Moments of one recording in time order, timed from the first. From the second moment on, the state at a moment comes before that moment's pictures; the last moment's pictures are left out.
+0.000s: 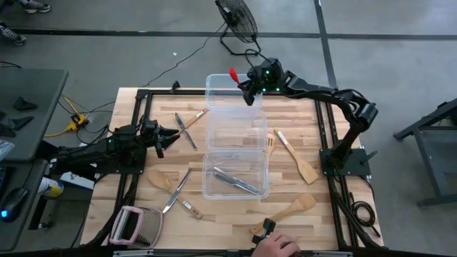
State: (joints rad) left arm 0.21 0.01 0.08 -0.13 -0.11 -0.42; right arm -0.67 1.71 1.25 -0.02 -0.26 -0.02
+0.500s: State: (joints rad) left arm 0.21 0.01 0.08 -0.13 -0.11 -0.42; right arm -0.66 1.73 1.35 -0.20 -0.21 -0.04
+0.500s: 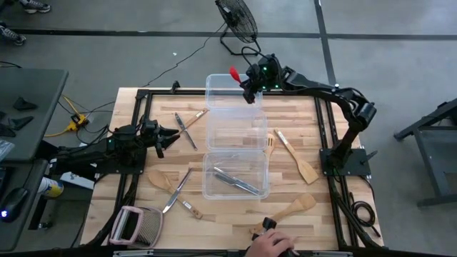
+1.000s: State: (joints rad) left arm 0.21 0.01 0.08 -0.13 -0.11 -0.42; right arm -0.65 1.73 1.35 -0.24 -0.18 -0.08
